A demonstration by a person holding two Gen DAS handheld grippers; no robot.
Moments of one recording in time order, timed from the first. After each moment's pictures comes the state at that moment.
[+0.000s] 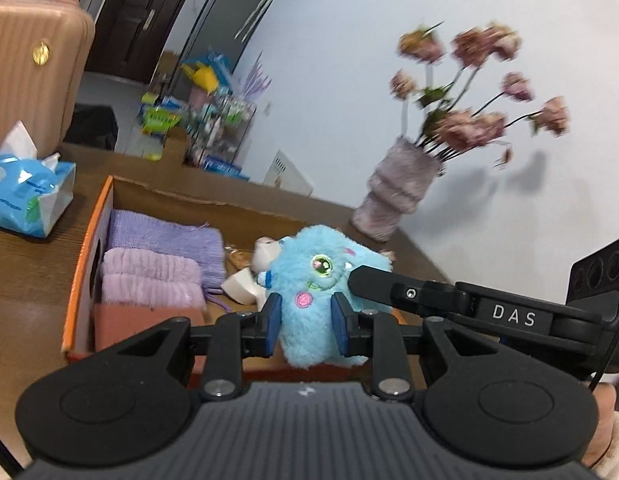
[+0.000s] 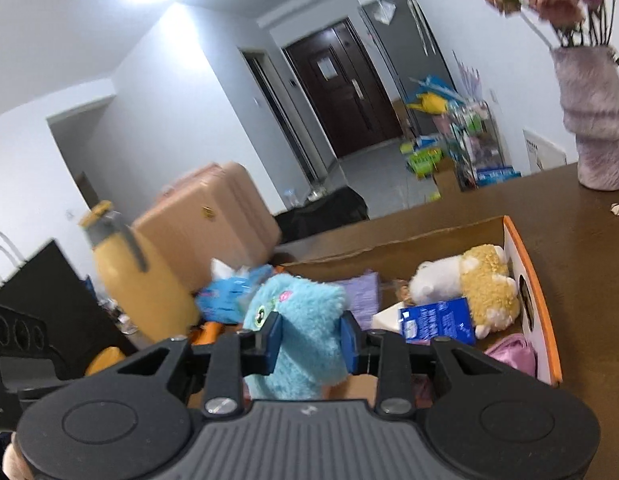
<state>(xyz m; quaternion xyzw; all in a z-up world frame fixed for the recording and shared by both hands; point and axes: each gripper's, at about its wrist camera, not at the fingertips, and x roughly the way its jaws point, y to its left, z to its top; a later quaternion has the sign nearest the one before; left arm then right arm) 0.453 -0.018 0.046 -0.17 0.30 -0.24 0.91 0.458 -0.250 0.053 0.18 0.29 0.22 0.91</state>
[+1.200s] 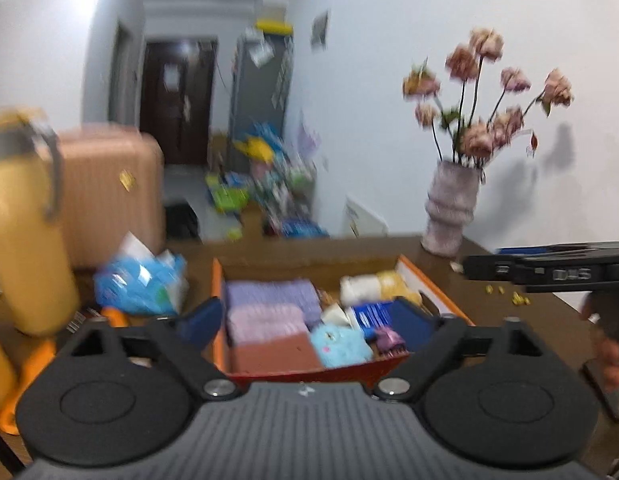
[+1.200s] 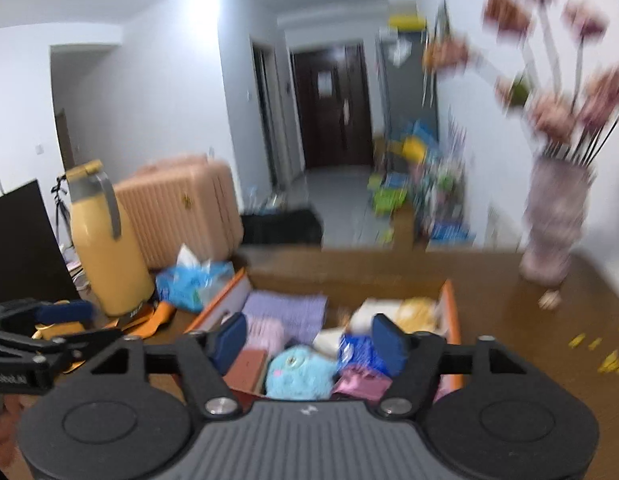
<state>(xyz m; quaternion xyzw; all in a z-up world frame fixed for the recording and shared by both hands) 0.328 0.009 0.115 -0.02 0.19 -0.11 0.97 0.383 -0.250 0.120 0.02 0.23 0.16 0.96</state>
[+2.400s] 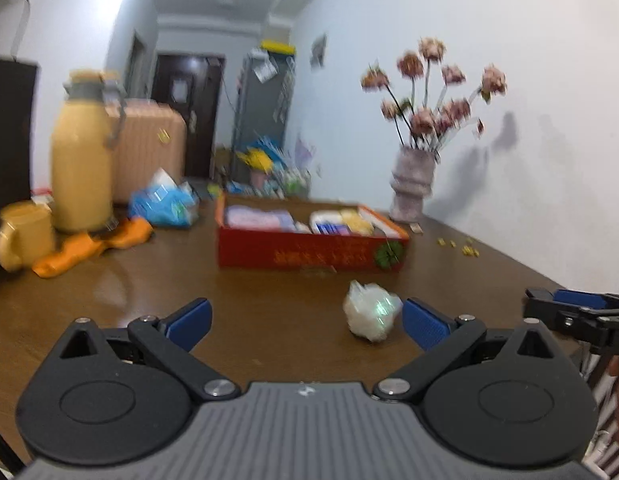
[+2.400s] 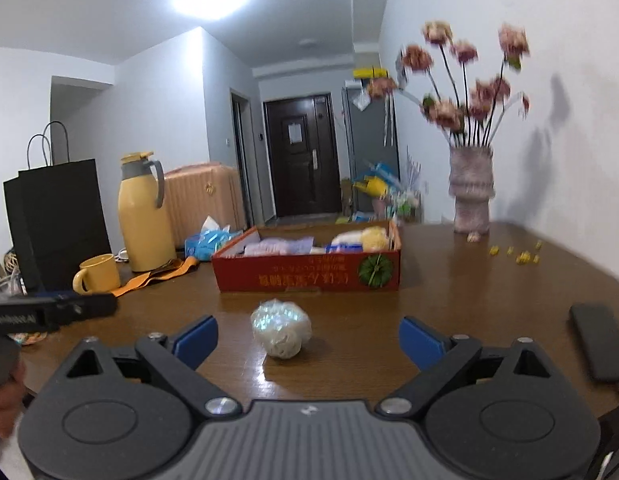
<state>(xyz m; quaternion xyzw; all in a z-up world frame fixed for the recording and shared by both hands) 0.119 0.009 0.023 -0.05 0.19 -0.13 0.97 0.095 -0.272 0.017 0.06 0.18 0.12 0.98</state>
